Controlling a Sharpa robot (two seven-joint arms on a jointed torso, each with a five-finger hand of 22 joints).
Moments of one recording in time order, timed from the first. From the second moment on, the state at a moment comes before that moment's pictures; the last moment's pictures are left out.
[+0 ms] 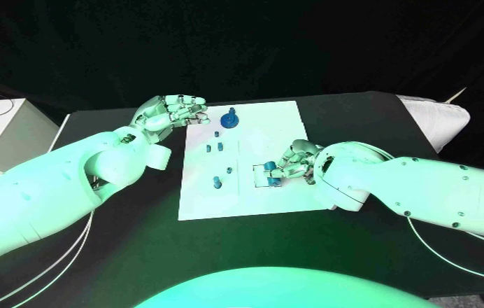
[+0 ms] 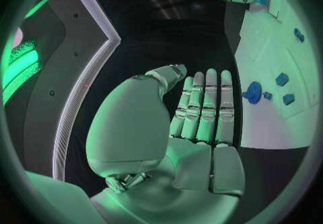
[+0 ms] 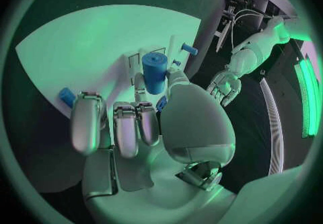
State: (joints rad) left arm 0.81 -0.91 0.38 1.49 -0.24 -0.11 0.27; left_hand 1.42 -0.24 0.55 0.10 0.28 0.91 0.19 0.26 0.30 1.15 0.14 0.08 0.08 1.03 0.11 0.29 0.34 0.18 0.88 0.24 0.26 0.23; right arm 1.17 -0.76 -0.16 1.69 -1.00 -0.34 -0.63; right_hand 1.20 -0.08 -0.06 0.29 0.55 1.01 0.07 0.37 0.57 1.47 -0.01 1.51 1.31 1.47 -0.07 1.57 1.31 0.06 1.47 0.04 1.30 1.31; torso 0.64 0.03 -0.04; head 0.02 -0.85
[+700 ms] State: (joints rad) left arm 0.81 -0.91 0.38 1.49 -0.24 -0.11 0.27; left_hand 1.42 -0.24 0.55 0.10 0.28 0.91 0.19 0.26 0.30 1.15 0.14 0.08 0.08 1.03 0.11 0.29 0.34 0.18 0.88 0.24 0.26 0.23; right arm 1.17 -0.69 -0.16 1.62 -1.00 -0.33 -0.62; right_hand 1.19 -0.08 -0.05 0.29 0.50 1.02 0.06 0.37 0.58 1.47 -0.01 1.51 1.31 1.47 -0.07 1.57 1.31 0.06 1.47 0.04 1.30 1.31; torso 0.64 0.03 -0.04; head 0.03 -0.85
